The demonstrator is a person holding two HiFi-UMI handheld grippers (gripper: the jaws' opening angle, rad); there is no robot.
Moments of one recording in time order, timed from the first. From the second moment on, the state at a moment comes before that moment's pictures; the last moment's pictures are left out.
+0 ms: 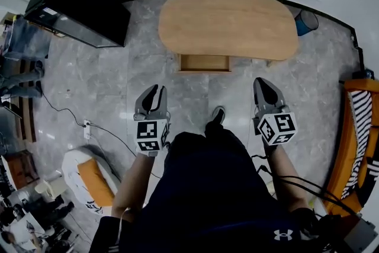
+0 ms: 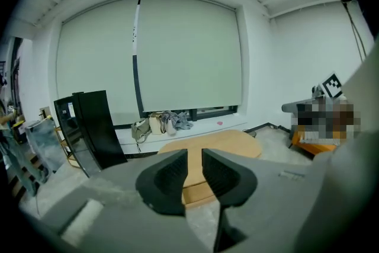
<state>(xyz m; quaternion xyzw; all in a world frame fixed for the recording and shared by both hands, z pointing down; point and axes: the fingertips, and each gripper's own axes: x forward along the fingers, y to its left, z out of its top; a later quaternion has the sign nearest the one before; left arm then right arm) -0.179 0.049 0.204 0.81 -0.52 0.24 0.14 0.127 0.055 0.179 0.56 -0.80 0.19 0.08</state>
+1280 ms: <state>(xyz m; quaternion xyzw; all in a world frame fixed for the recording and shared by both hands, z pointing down) -0.231 -0.074 0.520 0.79 -0.39 0.45 0.16 0.155 -0.044 0.440 0.57 -0.73 0.31 0.23</state>
